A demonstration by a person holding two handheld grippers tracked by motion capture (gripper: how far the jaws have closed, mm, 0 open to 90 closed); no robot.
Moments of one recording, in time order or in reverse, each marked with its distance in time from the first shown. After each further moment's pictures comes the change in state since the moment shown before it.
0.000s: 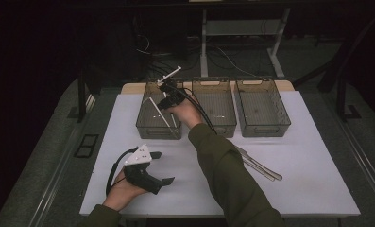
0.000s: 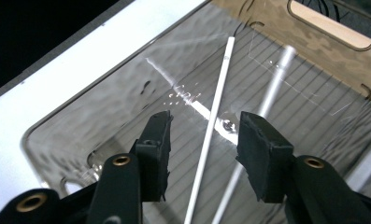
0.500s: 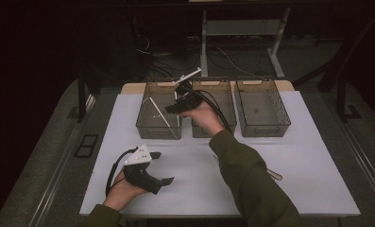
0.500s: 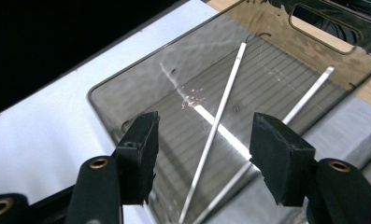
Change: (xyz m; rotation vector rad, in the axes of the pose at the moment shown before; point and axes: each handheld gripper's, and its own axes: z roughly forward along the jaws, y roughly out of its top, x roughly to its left) left arm 0.002 -0.001 0.000 0.012 0.008 0.000; right arm -0.012 -0.035 -0.057 -0.096 0.108 -0.047
